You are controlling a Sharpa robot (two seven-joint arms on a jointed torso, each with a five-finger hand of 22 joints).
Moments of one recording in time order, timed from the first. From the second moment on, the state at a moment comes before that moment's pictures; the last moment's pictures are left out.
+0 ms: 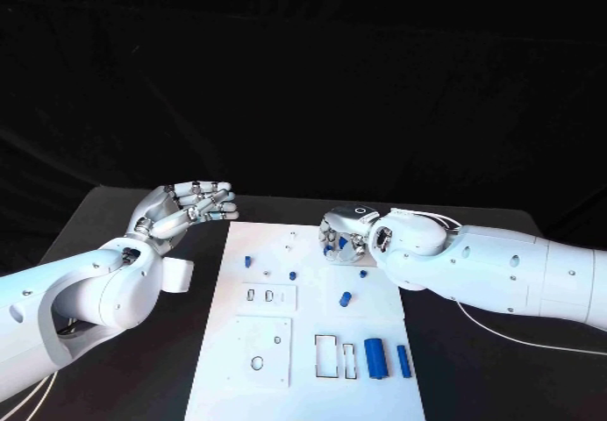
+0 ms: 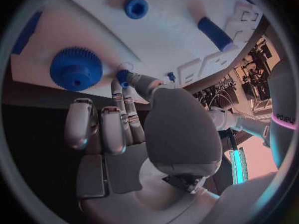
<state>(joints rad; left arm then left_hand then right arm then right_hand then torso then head) 1.21 -0.99 -0.01 1.68 -0.07 -0.39 0.49 1.41 -0.19 0.45 0.16 0.22 0.86 0.22 0.25 0.17 1.05 0.18 0.07 0.06 1.00 0.13 0.32 0.22 0.17 0.88 0.23 0.40 0.16 1.30 -0.70 -0.16 1.44 -1.62 -0.26 -0.18 1.36 -0.20 0.60 0.03 0.16 1.09 0.13 0.26 0.31 1.23 0.08 0.11 0.11 1.47 0.00 1.40 1.18 0.10 1.35 0.10 1.34 1.20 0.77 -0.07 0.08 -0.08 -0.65</state>
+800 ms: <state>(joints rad) 1.21 -0.99 -0.01 1.67 -0.07 -0.38 0.48 1.41 -0.19 0.45 0.16 0.22 0.86 0.22 0.25 0.16 1.05 0.18 0.07 0.06 1.00 0.13 0.31 0.22 0.17 0.88 0.23 0.40 0.16 1.31 -0.62 -0.15 1.44 -1.66 -0.37 -0.24 1.36 -0.20 0.60 0.03 0.16 1.09 0.13 0.26 0.31 1.24 0.08 0.11 0.11 1.47 0.00 1.41 1.19 0.09 1.36 0.10 1.35 1.22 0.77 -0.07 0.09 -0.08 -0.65</state>
